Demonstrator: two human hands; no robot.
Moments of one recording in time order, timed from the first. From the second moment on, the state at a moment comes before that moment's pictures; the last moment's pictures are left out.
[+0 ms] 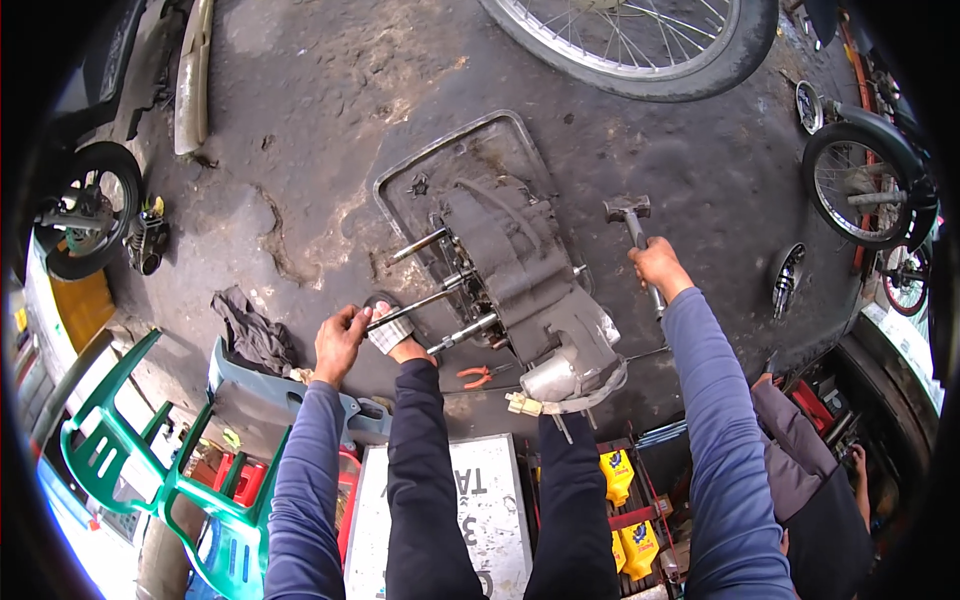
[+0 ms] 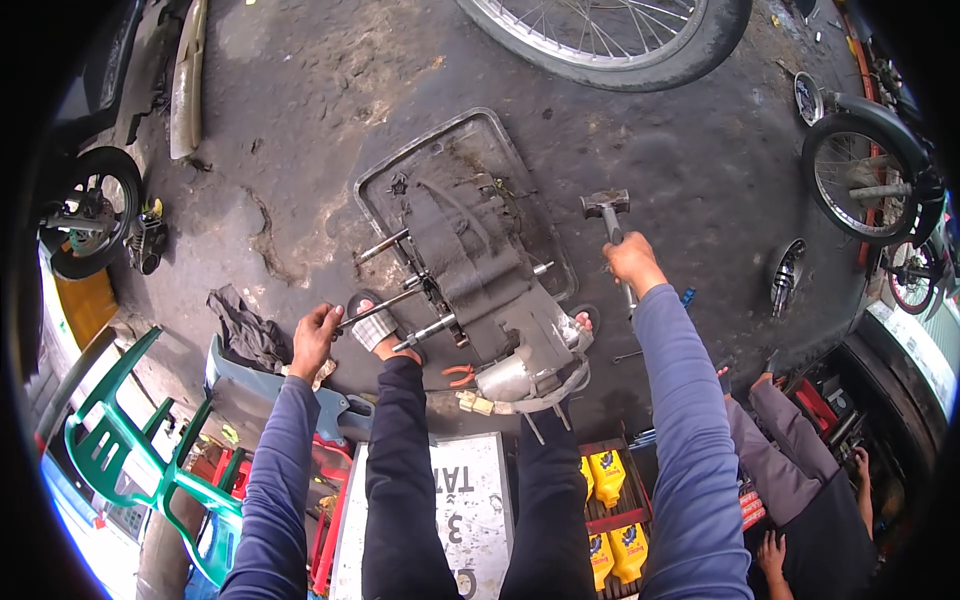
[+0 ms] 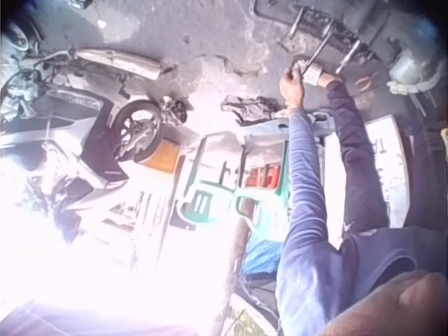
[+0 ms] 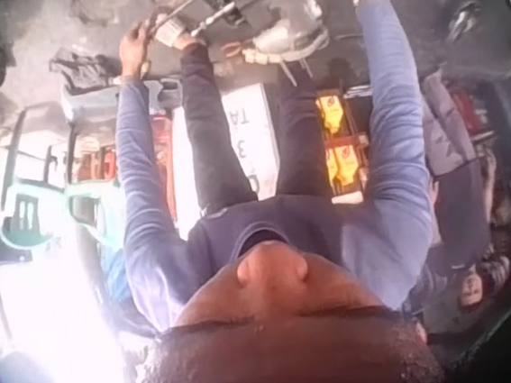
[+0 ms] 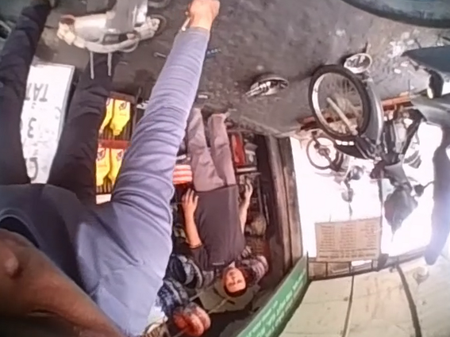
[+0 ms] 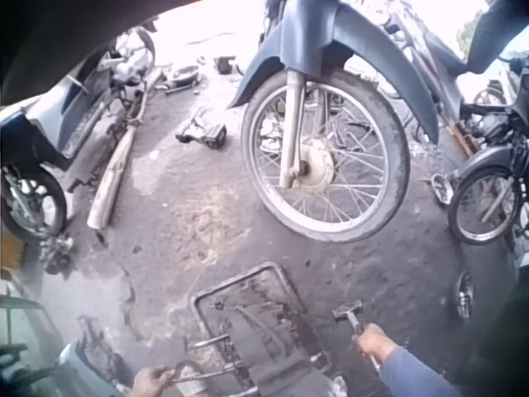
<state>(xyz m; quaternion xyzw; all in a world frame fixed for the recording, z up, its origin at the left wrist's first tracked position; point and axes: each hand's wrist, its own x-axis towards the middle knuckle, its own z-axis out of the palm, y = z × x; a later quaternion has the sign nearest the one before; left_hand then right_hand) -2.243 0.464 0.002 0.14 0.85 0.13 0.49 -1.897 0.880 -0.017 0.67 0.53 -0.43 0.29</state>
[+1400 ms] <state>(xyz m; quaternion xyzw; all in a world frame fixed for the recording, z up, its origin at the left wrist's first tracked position) -2.365 0.722 -0.105 0.29 0.74 0.04 0.61 -1.857 0.435 -0.035 0.84 -0.12 -0.20 -0.50</state>
